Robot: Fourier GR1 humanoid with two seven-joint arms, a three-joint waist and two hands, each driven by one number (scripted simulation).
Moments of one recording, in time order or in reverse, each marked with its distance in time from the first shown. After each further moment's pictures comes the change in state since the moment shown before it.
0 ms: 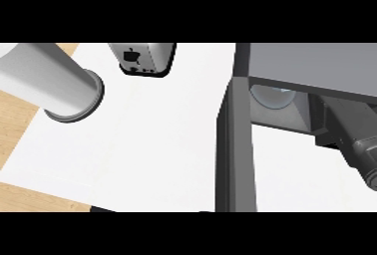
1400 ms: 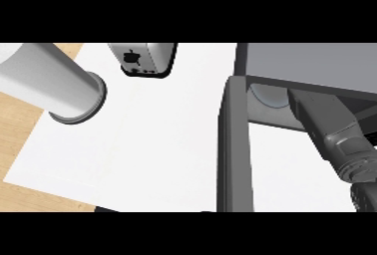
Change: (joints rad) left arm -0.081 0.034 -0.058 0.072 -0.057 -0.014 0.032; right arm -0.073 0.115 0.039 -0.016 0.017 0.007 0.084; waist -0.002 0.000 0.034
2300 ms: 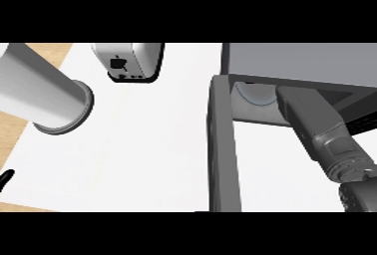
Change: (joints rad) left arm 0.027 -0.095 -0.112 0.032 -0.119 -0.048 -0.016; right arm -0.016 0.050 -0.014 0.014 -0.008 -0.032 -0.004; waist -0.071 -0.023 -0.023
